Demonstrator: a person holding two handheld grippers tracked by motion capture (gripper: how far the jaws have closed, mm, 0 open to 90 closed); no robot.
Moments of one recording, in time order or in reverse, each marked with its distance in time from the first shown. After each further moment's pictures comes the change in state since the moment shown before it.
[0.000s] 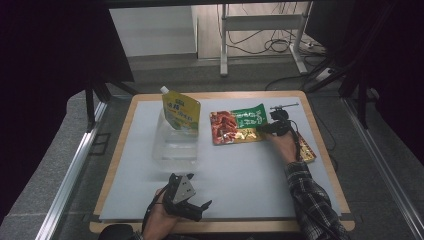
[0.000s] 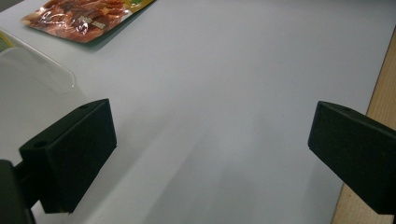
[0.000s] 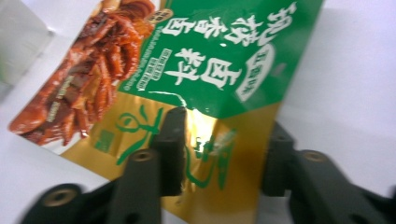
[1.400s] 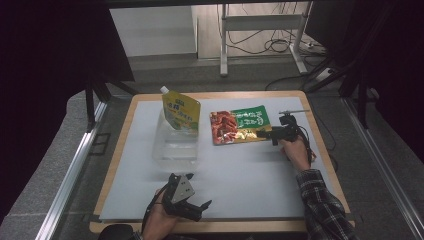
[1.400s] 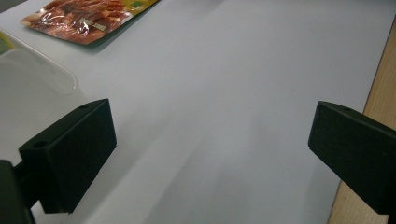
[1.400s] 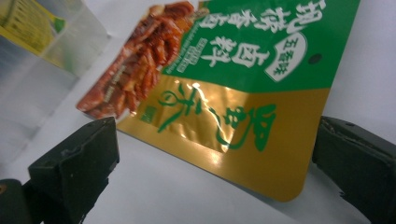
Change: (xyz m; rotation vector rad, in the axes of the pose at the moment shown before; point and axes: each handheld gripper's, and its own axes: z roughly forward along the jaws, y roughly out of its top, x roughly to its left) left arm 0.001 0.000 -0.002 -0.014 -0.009 -0.011; right arm -0.011 -0.022 -0.022 -0.069 0.196 0.024
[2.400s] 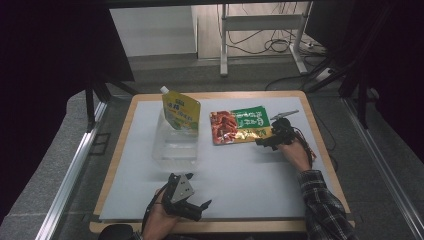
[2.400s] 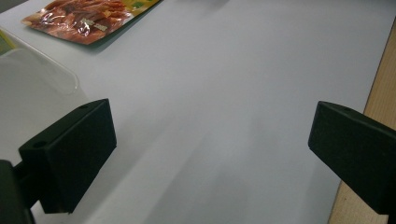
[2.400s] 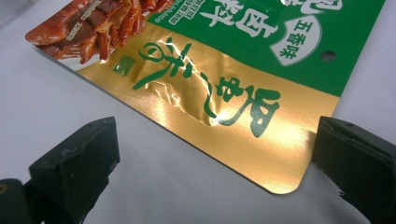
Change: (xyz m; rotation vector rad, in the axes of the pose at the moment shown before) left arm 0.001 0.000 0.000 -0.004 0.001 -0.007; right arm 0.009 -0.005 0.011 0.133 -0.109 -0.249
